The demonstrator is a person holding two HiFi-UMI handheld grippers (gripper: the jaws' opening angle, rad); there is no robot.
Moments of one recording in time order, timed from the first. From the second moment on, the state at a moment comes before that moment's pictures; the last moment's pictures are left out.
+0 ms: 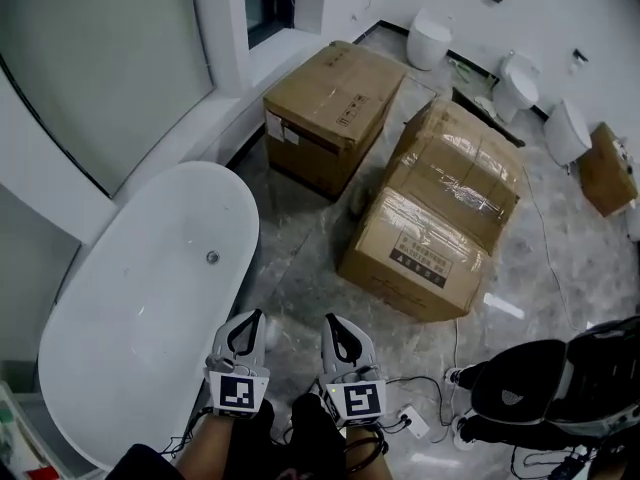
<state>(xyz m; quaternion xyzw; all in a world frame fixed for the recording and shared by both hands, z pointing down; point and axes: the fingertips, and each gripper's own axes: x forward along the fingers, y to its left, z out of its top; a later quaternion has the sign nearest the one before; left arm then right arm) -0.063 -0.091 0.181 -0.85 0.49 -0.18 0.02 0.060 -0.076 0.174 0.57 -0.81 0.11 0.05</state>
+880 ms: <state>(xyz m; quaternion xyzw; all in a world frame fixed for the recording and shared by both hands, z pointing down) -0.058 -0.073 0.113 -0.85 0.50 -0.16 0.05 0.101 -0.050 0.110 0.57 -0.82 0.04 0.04</state>
